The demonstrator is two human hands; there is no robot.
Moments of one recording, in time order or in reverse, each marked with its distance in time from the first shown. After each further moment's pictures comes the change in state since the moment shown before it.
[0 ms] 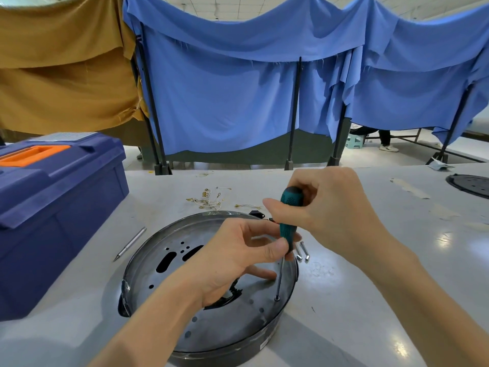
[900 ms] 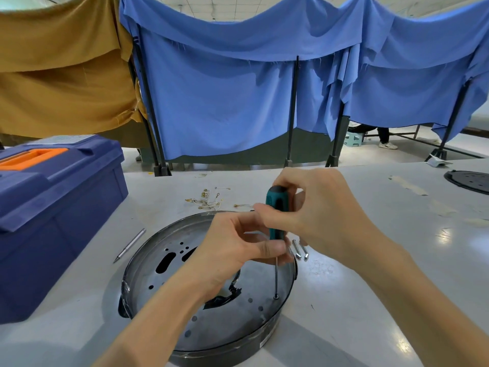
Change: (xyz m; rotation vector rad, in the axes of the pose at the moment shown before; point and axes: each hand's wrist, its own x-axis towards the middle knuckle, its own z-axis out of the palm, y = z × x) left_hand 0.000 0.005 0.004 -0.117 0.101 0.143; right_hand -0.002 -0.006 0.001 0.016 -0.075 0.004
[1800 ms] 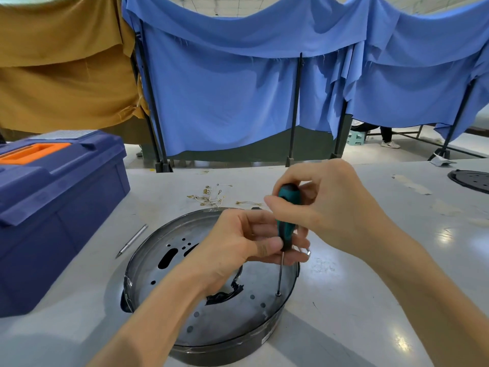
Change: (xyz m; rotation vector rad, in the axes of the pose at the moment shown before) left_hand 0.000 -0.001 -0.002 -0.057 -0.112 -0.058; right_hand 0.001 0.001 -0.010 0.172 -0.036 -0.018
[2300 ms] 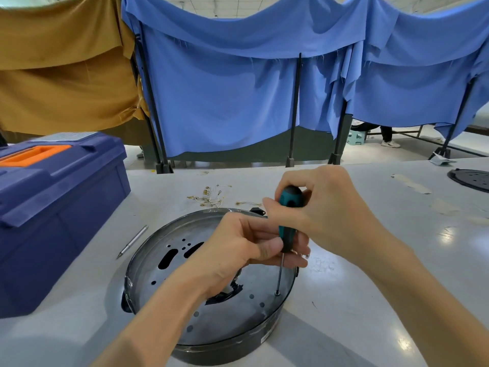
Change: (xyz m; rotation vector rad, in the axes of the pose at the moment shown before) left_hand 0.000 0.000 0.003 -0.009 -0.050 -0.007; right_hand -0.002 0.001 0.008 -0.084 0.021 -0.002
